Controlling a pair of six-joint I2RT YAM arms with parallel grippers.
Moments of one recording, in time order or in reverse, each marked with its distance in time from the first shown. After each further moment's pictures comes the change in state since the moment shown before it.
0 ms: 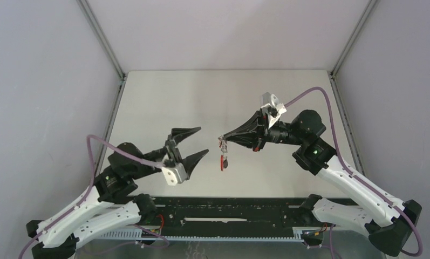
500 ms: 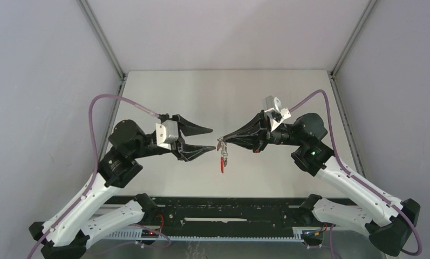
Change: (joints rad) left arm 0.204 0.191 0.238 0.056 0.341 -0.733; right arm 0.011 -0.008 -0.068 0.165 -0.058 0.002
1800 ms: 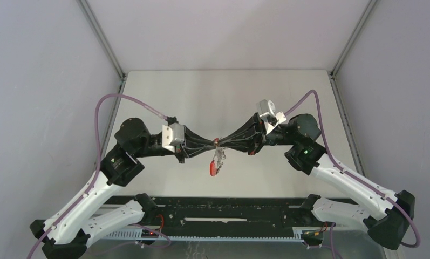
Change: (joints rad) left arm 0.006 0.032 0.000 -0.078 0.096 0.016; right arm 0.061 0.056 0.000 0.122 -0.047 0.003
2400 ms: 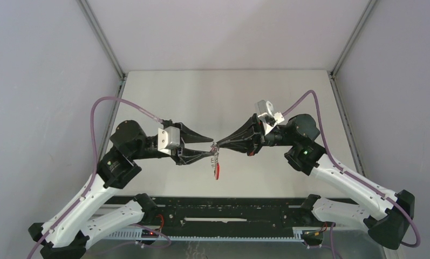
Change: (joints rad) left arm 0.000 -0.030 -0.002 -0.007 0.011 0.013; right arm 0.007 0.001 0.000 -0.023 0.013 -0.009
